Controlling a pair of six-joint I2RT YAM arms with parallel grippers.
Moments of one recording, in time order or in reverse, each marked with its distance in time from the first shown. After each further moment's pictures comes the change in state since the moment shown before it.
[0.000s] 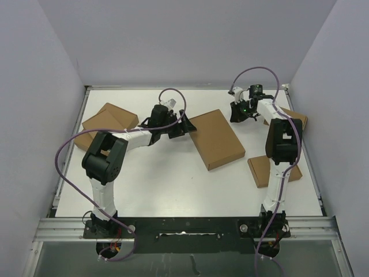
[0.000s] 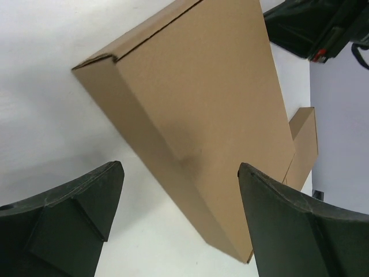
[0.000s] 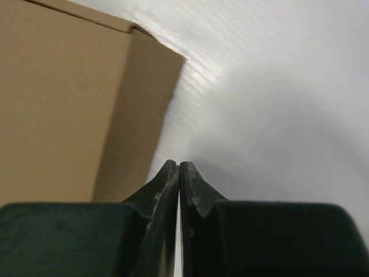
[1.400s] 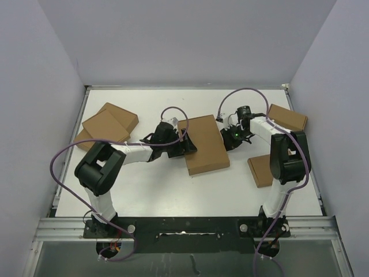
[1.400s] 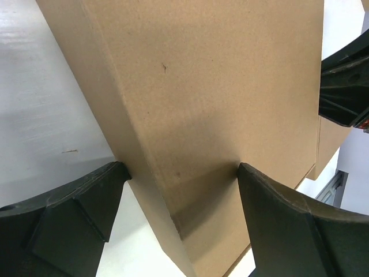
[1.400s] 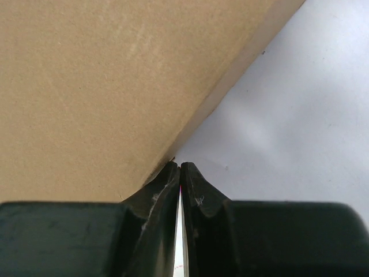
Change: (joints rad) left arm -0.138 -0.114 -0.213 -0.043 -0.125 -0.074; right arm 0.173 -0.344 -0.523 -0.056 0.033 0.023
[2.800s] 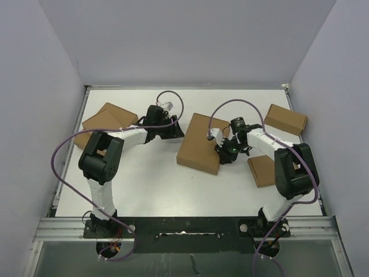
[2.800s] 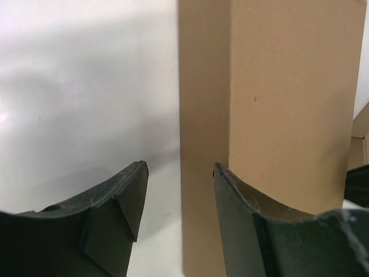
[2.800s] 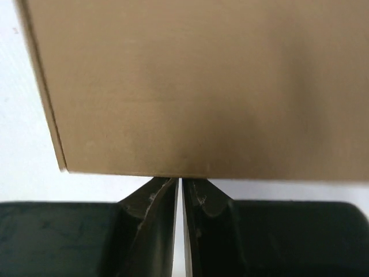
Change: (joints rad) left arm 0.173 0.087 0.191 -0.146 0.077 0.314; right arm 0.079 -0.190 -0.206 -0.021 -0.047 -0.289
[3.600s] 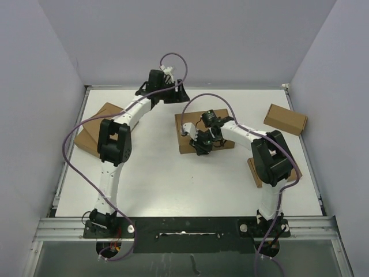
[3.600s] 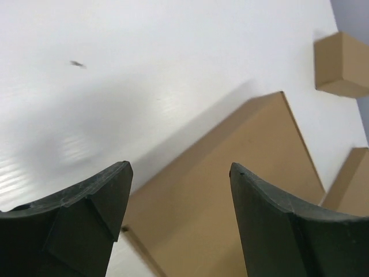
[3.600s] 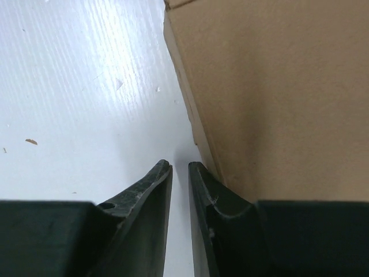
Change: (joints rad) left arm 0.068 0.443 0.913 -0.322 0.111 0.116; right arm 0.258 0.245 0.277 0.095 0.056 0.015
